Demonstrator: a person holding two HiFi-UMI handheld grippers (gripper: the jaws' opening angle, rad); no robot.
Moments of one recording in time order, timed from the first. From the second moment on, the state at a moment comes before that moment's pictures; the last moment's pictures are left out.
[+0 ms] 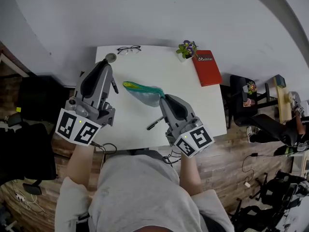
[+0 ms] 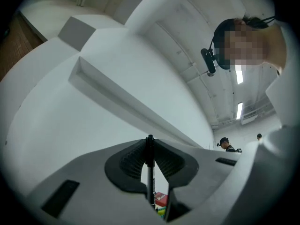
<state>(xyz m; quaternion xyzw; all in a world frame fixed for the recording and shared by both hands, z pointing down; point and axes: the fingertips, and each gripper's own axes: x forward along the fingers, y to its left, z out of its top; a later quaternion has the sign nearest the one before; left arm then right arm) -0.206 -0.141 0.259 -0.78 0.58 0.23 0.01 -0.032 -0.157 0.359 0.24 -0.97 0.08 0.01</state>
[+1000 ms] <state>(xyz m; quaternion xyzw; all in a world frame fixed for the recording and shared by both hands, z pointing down) -0.195 -0.148 0.257 -0.75 0.58 0.31 0.00 -0.049 -0.142 0.333 0.20 -0.98 0.09 -0.03</state>
